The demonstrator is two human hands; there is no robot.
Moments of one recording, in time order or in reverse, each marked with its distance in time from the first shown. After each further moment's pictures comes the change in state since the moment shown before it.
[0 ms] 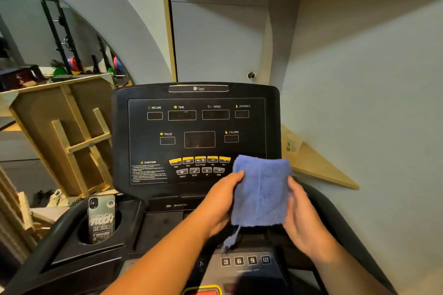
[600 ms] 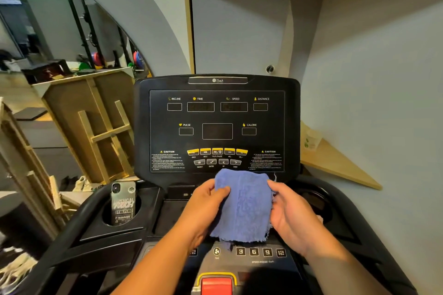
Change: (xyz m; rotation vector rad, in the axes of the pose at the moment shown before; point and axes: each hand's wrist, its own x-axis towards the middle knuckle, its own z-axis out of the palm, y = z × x) left_hand -0.041 -0.021 -0.060 0.229 0.288 0.082; right_hand -0.008 0.009 0.050 0.006 -0.023 0.204
